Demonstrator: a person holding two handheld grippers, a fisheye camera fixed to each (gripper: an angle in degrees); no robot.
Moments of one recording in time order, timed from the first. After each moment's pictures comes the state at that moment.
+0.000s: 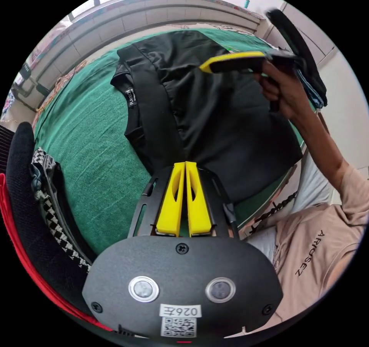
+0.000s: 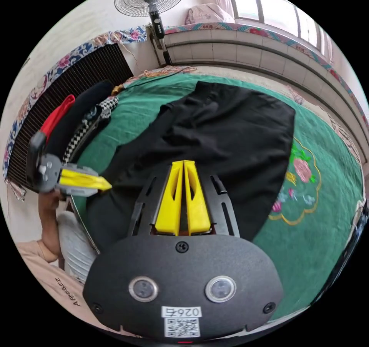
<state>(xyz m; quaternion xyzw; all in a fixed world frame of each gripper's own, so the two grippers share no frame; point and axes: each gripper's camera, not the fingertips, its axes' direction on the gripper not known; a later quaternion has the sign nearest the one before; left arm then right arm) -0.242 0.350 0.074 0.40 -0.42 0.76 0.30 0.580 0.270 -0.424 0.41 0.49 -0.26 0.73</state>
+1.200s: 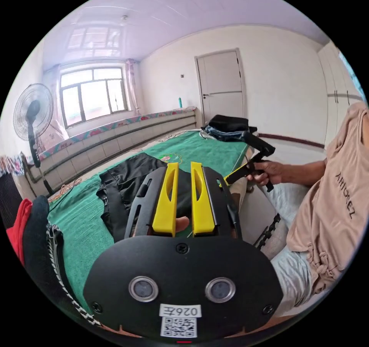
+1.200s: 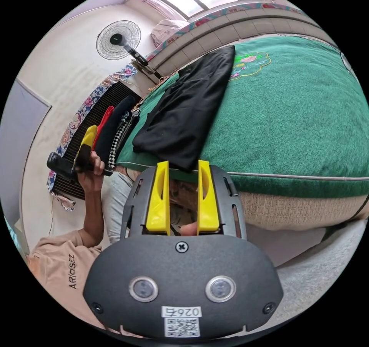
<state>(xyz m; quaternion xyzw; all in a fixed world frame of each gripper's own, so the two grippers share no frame) -0.586 0.477 0.067 0.40 -0.16 0.90 -0.09 0.710 0.782 -0.441 0.48 0.27 -0.22 0.80</state>
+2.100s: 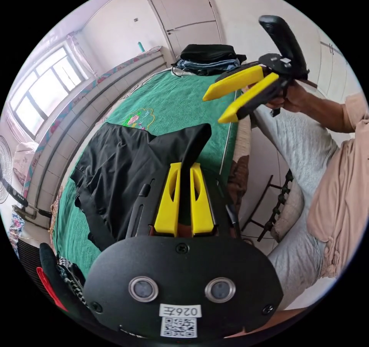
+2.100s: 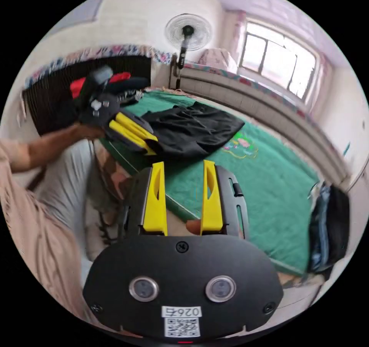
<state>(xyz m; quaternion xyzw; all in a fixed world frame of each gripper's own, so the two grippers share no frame) -0.566 0.617 0.236 0.34 -0.40 0.85 -0.09 0.826 0.839 -0.250 0.46 0.58 -0.36 0.57</state>
